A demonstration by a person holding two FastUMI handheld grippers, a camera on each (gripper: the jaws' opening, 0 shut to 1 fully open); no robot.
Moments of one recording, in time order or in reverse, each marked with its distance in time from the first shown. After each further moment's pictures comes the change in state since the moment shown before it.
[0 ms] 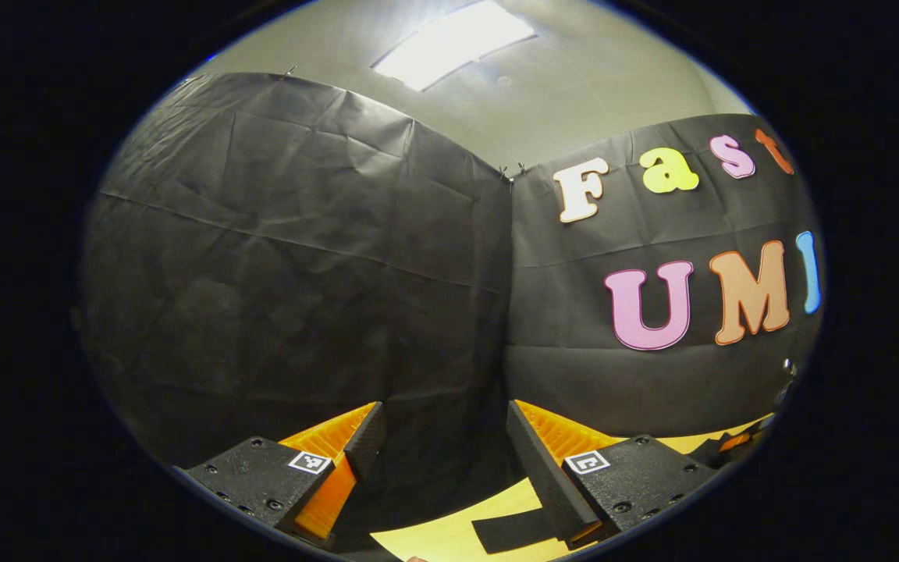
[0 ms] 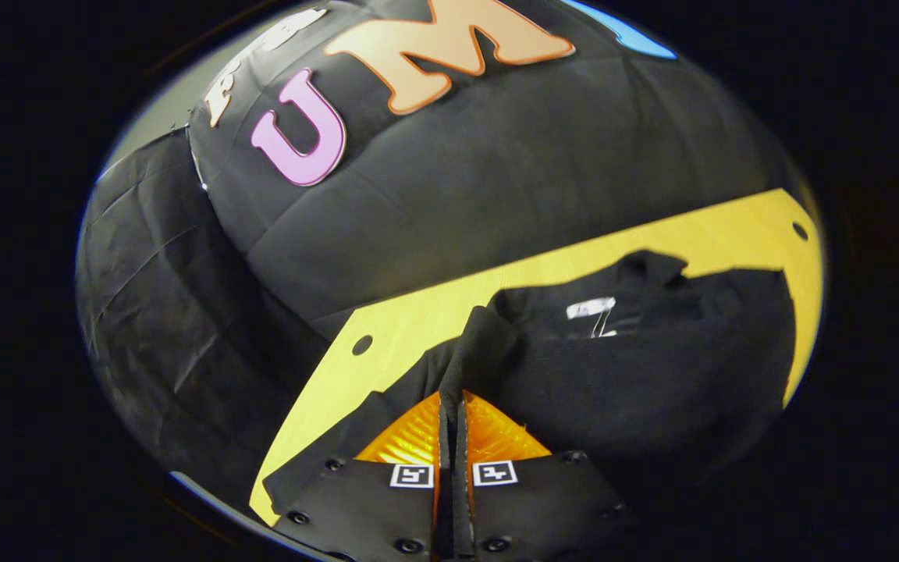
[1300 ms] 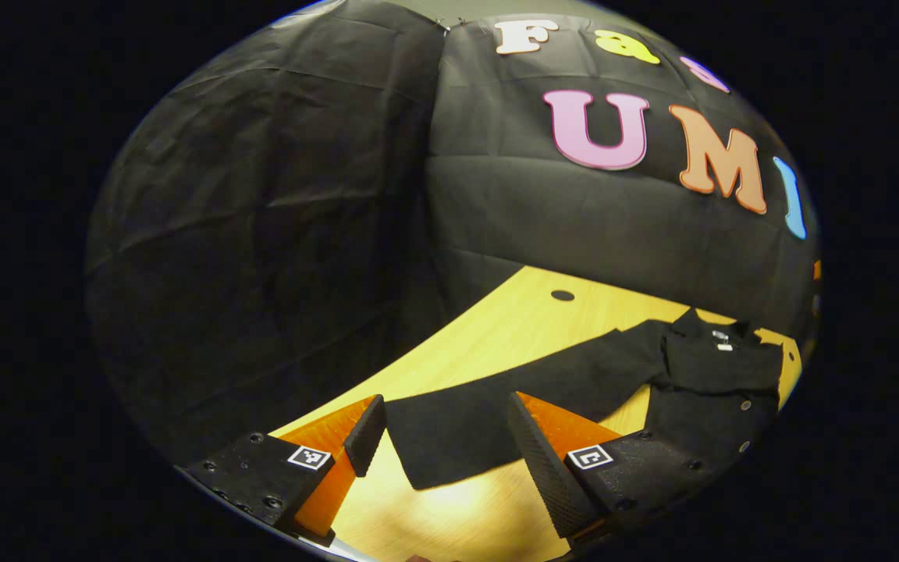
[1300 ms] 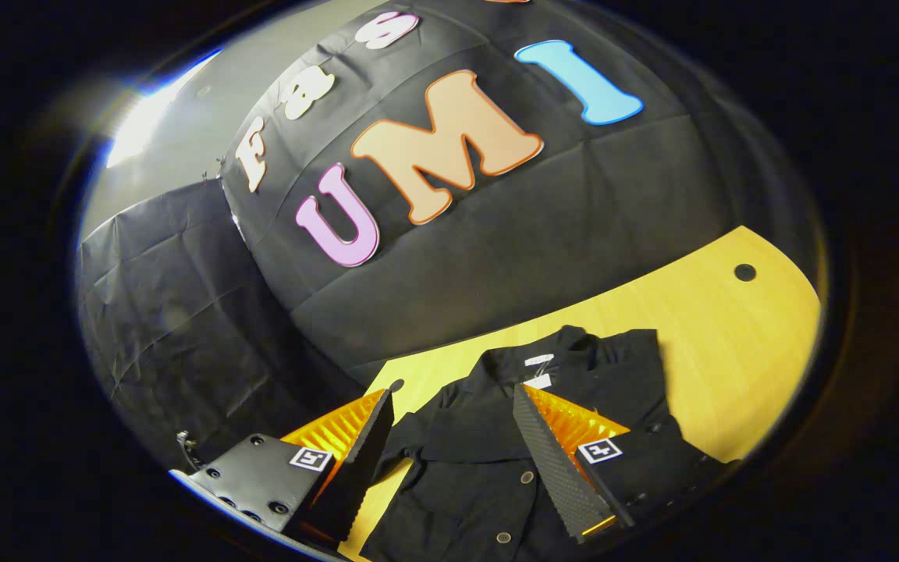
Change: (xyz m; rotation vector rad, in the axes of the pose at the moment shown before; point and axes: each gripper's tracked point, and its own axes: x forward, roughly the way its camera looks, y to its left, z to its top) left arm -0.007 -0.110 -0.305 0.035 0.642 -0.266; right arm -0.234 -0.030 0.050 0.024 -0.276 0.053
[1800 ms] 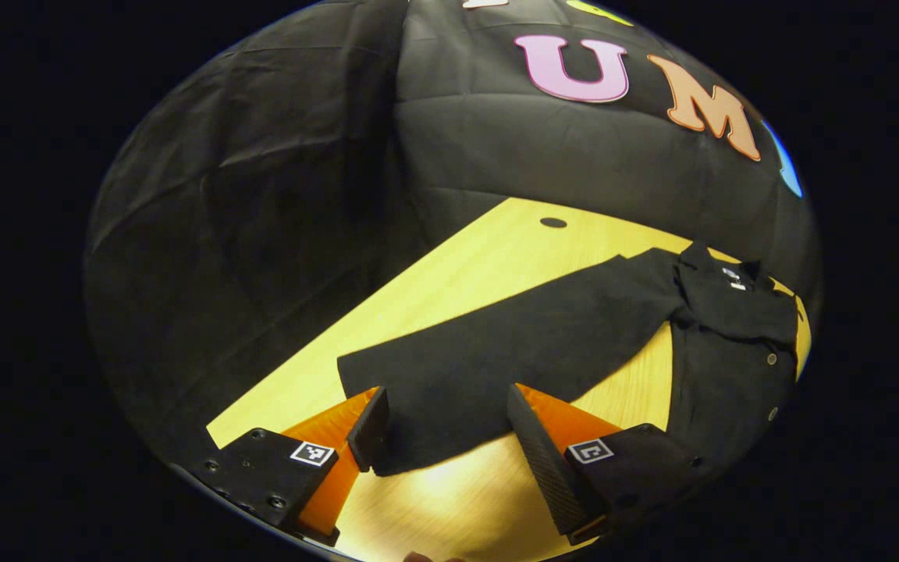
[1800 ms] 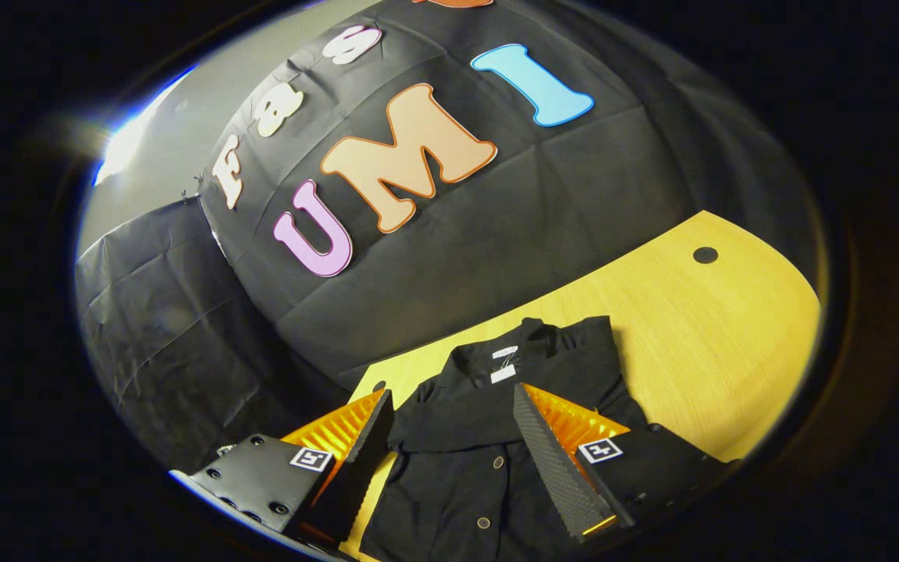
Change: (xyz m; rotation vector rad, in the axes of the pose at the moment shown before) left arm 0.027 -0.016 -0.076 0.060 0.223 -0.029; right arm -0.019 -0.033 -0.008 0.057 0.001 -0.060
